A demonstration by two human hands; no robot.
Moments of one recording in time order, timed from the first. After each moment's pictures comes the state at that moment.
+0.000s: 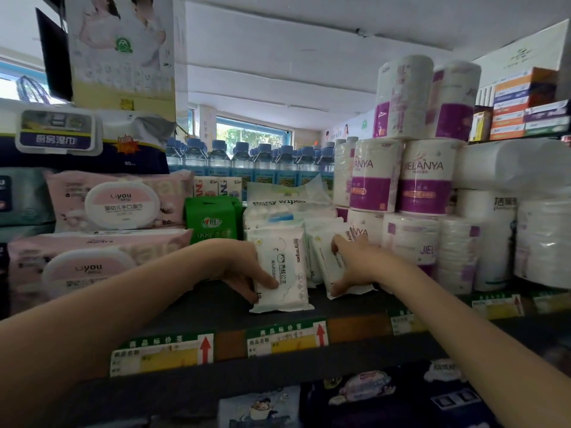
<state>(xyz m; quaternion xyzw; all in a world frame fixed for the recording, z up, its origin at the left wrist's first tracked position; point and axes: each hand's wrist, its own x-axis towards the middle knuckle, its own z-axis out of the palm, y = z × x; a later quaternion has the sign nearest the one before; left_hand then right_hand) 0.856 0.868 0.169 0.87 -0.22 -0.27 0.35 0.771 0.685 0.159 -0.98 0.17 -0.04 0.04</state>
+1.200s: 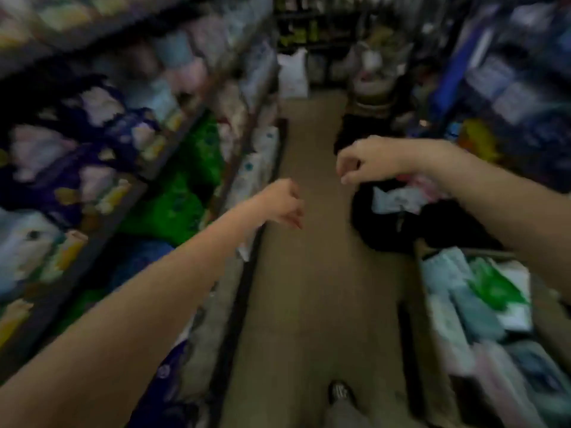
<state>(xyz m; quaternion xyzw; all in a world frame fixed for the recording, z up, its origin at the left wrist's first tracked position) 0.434 0.848 -0.082 0.60 -0.67 -0.44 0.10 0.251 0.837 -0.032 -0.83 0.55 0.06 0.12</state>
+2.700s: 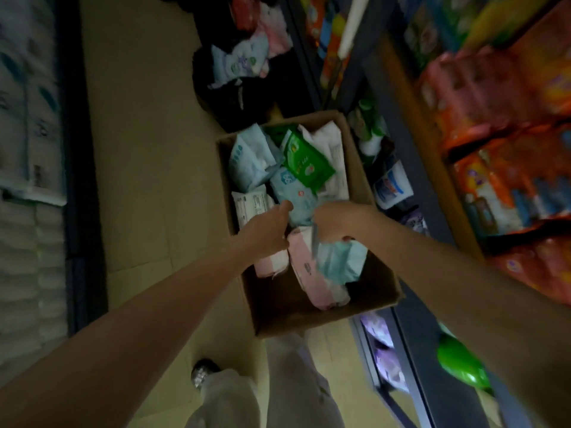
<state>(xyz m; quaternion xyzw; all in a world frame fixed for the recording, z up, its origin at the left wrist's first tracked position) 0.003 0.958 -0.393 0.38 -0.83 -0.36 -0.19 -0.139 0.997 -0.361 -0.59 0.65 0.24 0.42</state>
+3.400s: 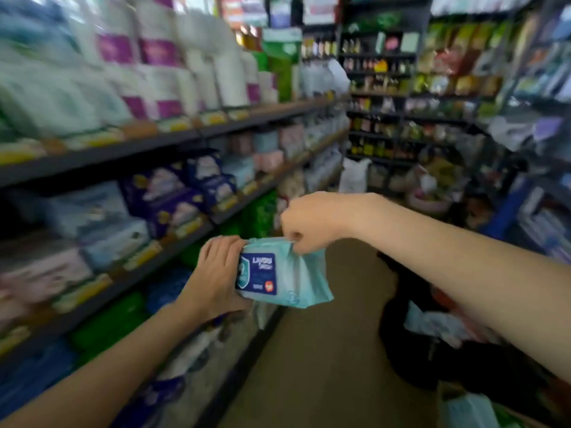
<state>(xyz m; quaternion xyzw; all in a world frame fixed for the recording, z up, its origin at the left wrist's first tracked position) 0.529 0.959 -0.084 0.55 -0.77 0.20 0.24 0.344 0.917 0.070 -0.96 0.23 0.13 -0.11</state>
